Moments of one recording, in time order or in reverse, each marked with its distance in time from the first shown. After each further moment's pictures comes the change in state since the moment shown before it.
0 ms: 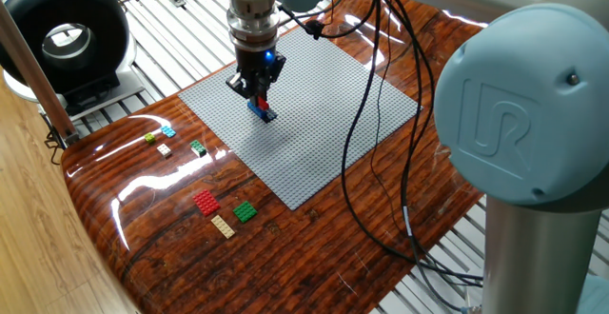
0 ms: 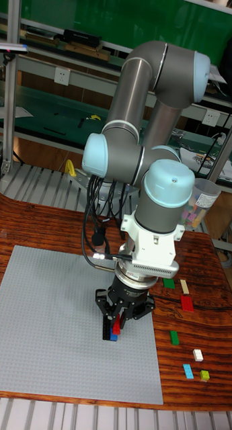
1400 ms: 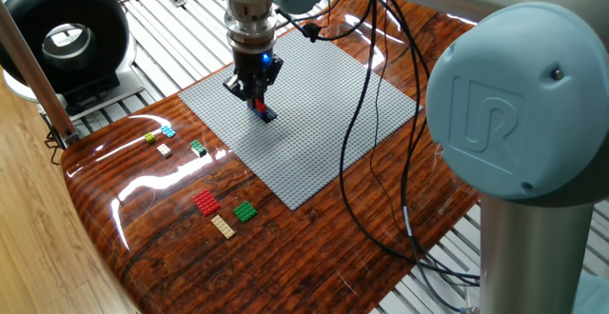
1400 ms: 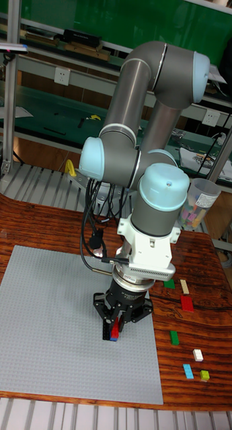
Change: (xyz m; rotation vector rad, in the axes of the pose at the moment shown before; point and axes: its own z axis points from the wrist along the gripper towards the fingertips) arm 0.001 -0.003 0.008 -0.005 -0.005 -0.024
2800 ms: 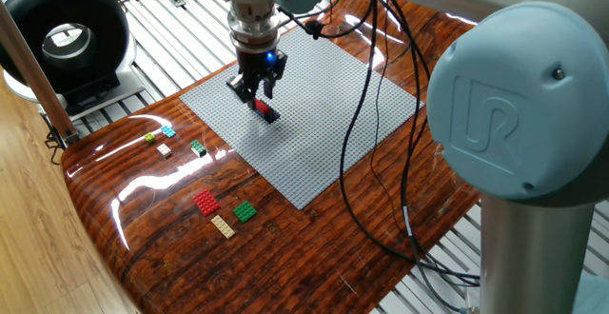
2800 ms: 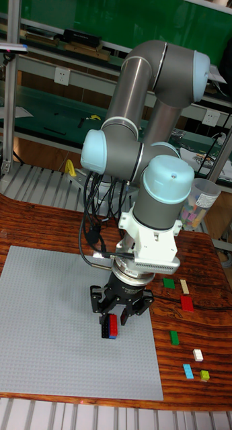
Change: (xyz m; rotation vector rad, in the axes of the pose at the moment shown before) arm 0.002 -0.004 -0.020 0.009 0.002 -0.069
